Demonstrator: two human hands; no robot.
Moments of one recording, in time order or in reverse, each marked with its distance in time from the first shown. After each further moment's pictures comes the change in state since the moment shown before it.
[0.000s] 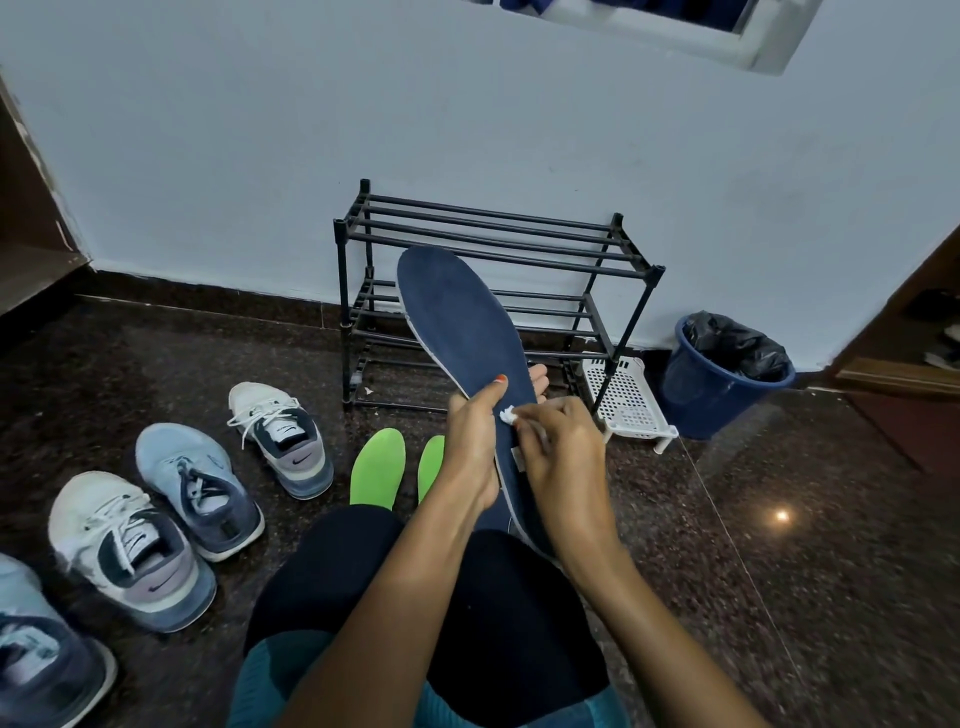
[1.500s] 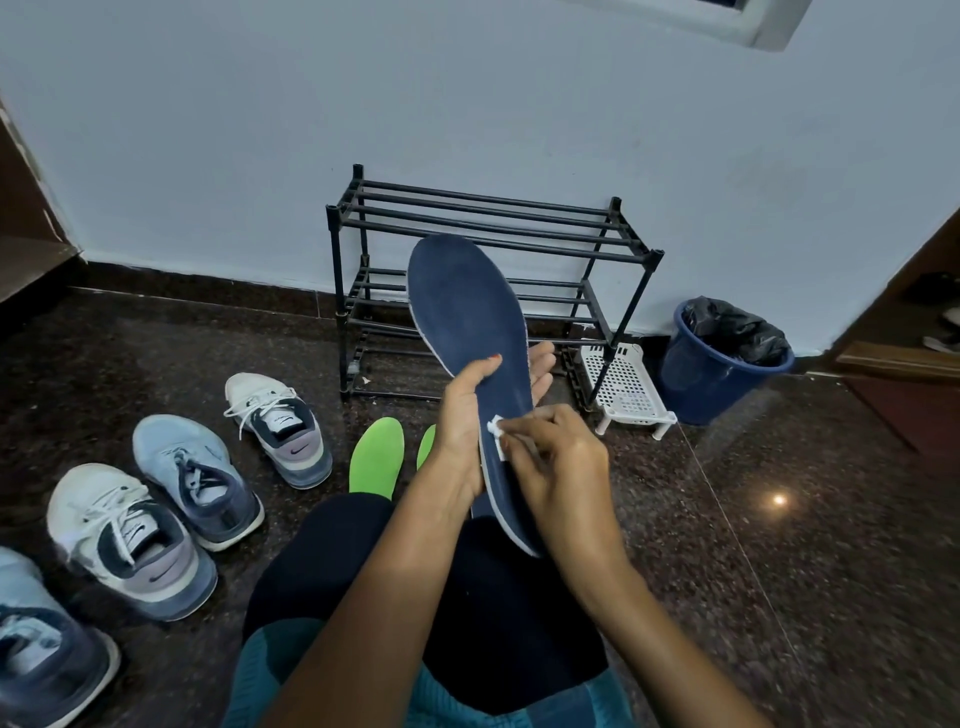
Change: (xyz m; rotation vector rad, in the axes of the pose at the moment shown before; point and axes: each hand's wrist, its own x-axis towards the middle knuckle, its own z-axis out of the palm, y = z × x) left_hand 0.005 0.004 -0.005 -0.048 -0.127 -0.152; right_hand -0.019 -0.003 -0.003 0.097 0.015 -0.071
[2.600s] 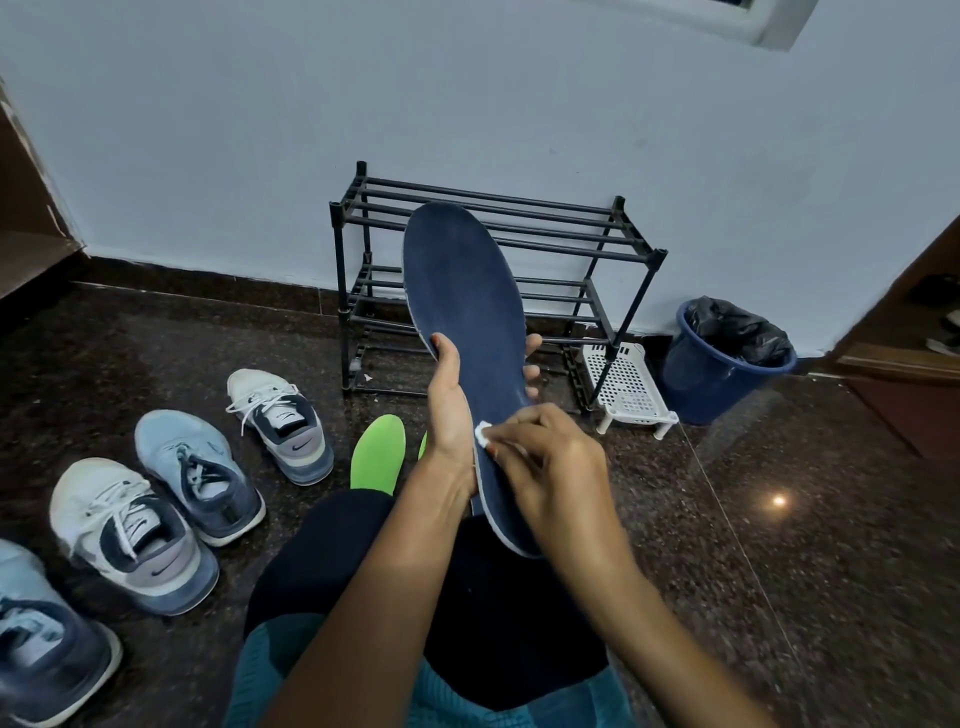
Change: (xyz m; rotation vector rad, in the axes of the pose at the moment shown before) left_hand -0.003 0.004 -0.004 0.043 -0.057 0.136; right_hand 0.000 -0.014 -0.003 -0.004 -0.031 -0.105
